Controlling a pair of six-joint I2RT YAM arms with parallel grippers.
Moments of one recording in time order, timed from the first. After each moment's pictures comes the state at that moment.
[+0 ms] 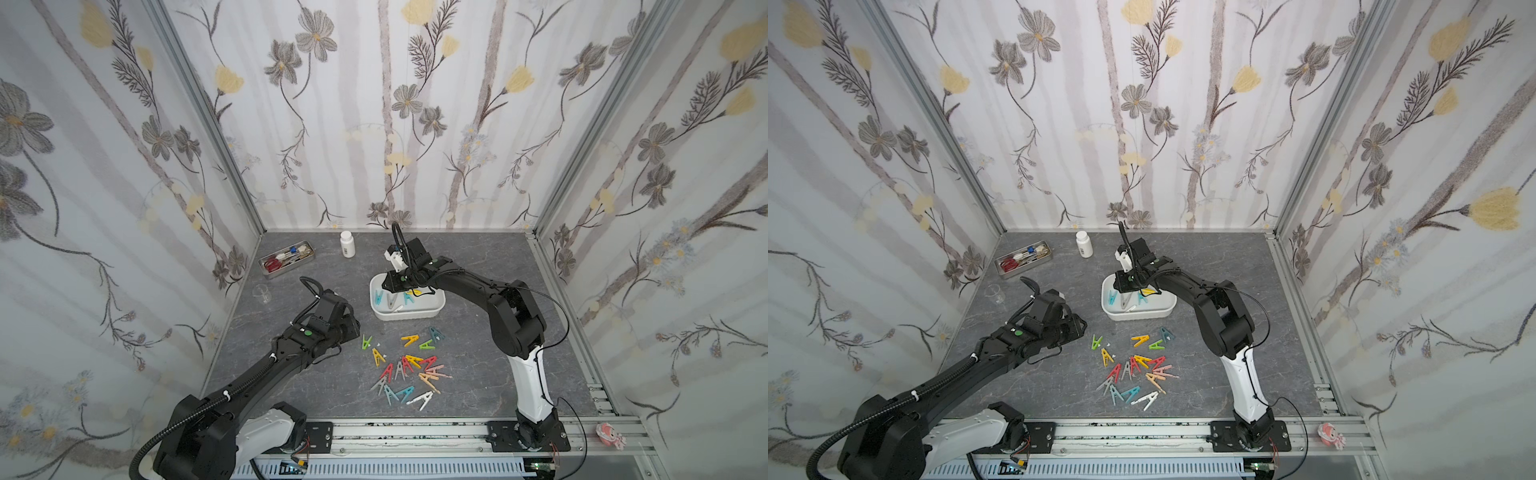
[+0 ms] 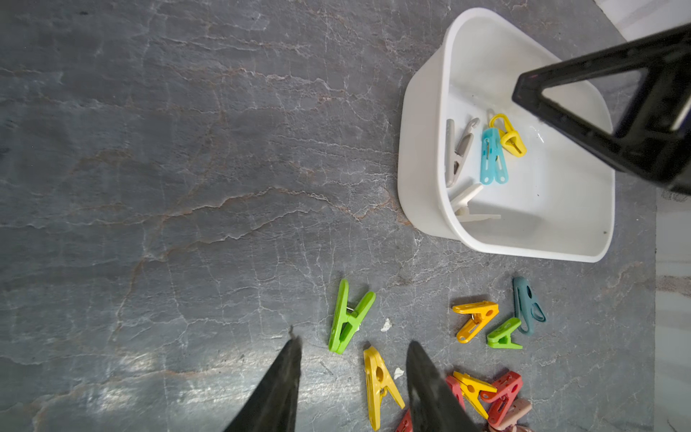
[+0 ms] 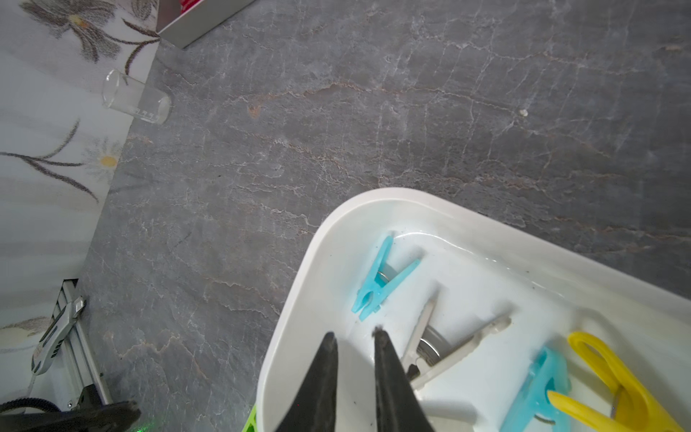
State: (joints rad) left arm -0.49 1.12 0.64 -0.42 0.03 -0.79; right arm 0.65 2.13 1.70 -0.43 -0.36 0.34
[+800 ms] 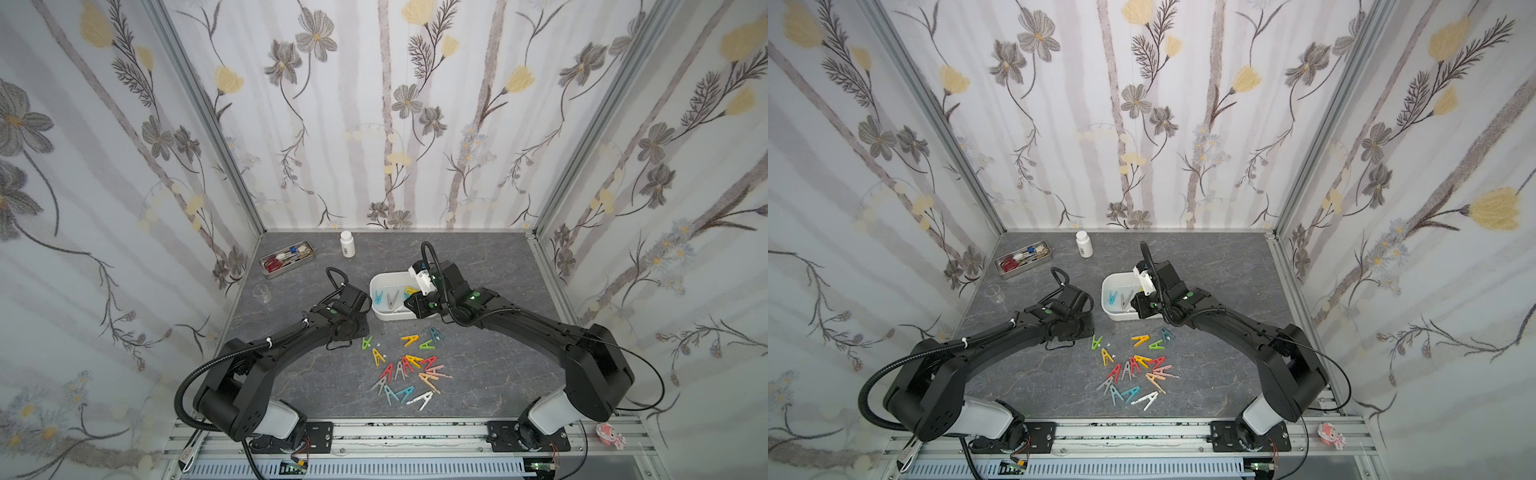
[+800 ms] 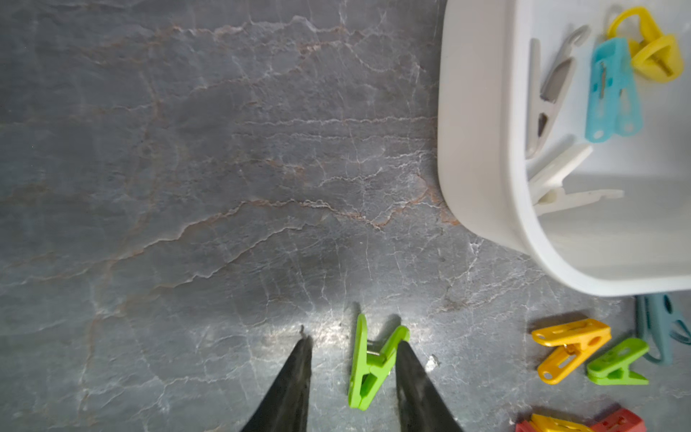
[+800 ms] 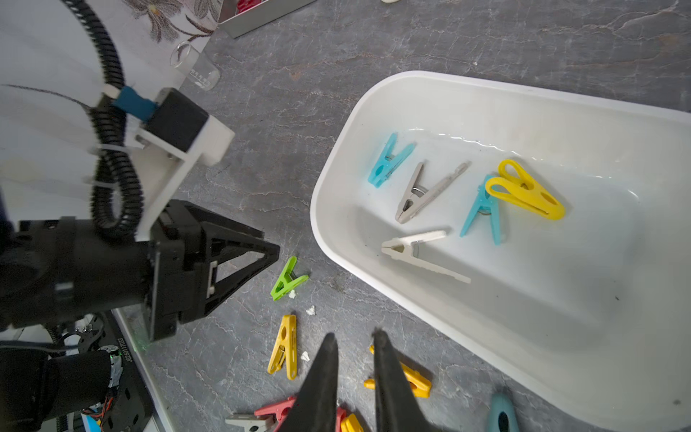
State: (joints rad) left arm -0.56 1.50 0.82 -0.47 -0.03 -0.66; right arm 0.70 1.50 1.02 -0.24 -0.24 0.33
